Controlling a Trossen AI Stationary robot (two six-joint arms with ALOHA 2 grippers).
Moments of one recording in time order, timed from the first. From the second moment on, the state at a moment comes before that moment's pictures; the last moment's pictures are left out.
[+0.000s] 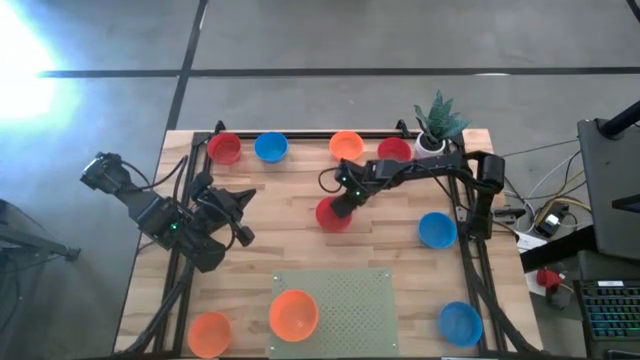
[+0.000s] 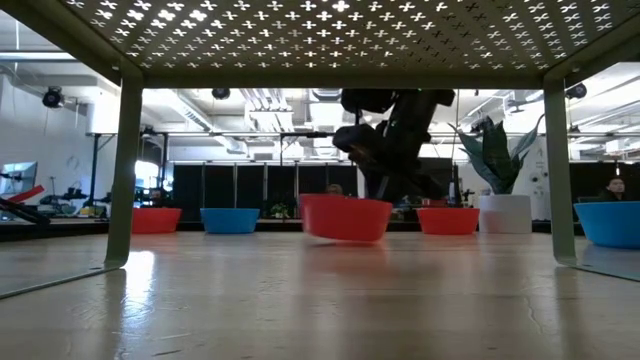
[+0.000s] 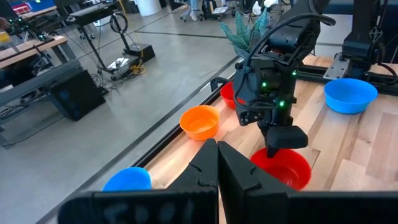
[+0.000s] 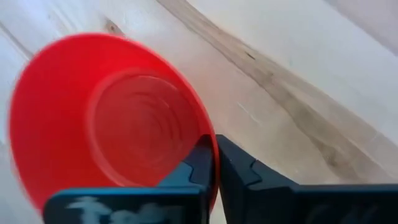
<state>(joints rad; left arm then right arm) -0.60 1.16 1.31 -1.12 -1.19 -0.80 -0.27 1.87 1.16 -0.46 -0.16 0.68</state>
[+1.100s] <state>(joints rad) -0.60 1.16 1.30 -1.12 -1.19 -0.80 -0.04 1.67 1.65 -1.12 -0.27 0.35</state>
